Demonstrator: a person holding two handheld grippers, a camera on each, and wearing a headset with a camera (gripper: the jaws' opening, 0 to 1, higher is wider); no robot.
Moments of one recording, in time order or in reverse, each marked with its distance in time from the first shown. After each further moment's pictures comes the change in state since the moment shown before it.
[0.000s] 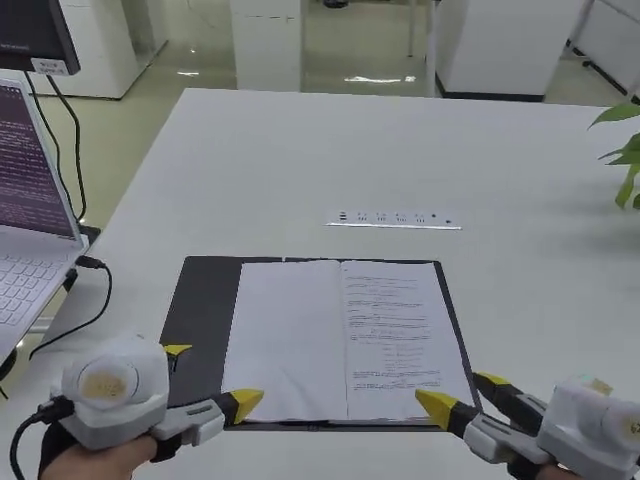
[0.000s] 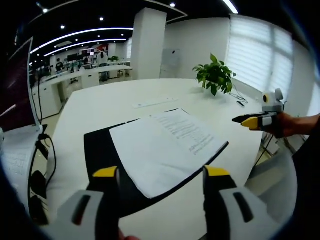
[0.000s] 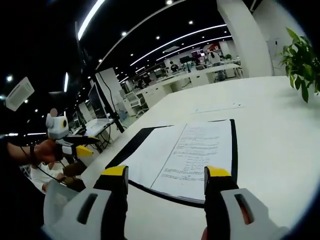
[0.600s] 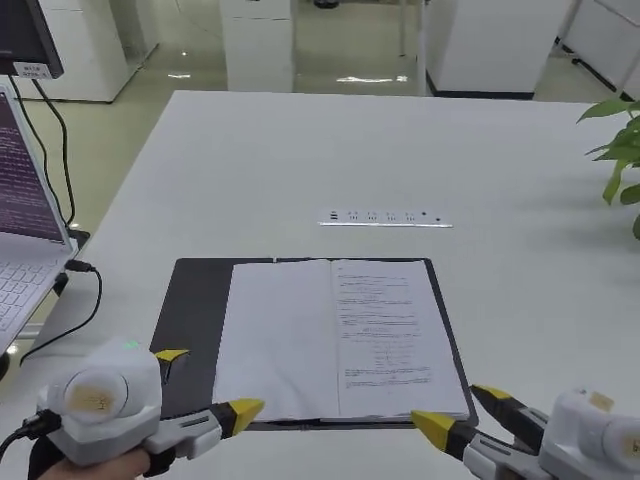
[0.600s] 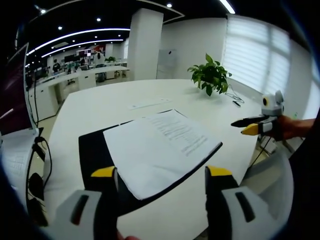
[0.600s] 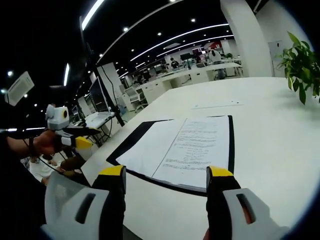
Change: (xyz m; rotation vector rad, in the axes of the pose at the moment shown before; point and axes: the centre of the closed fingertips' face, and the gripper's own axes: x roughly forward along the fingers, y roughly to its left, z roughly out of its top) left arm 0.006 -0.022 0.005 0.014 0.001 -0.033; right arm -0.015 0.004 -0.018 -0.026 0.046 -0.010
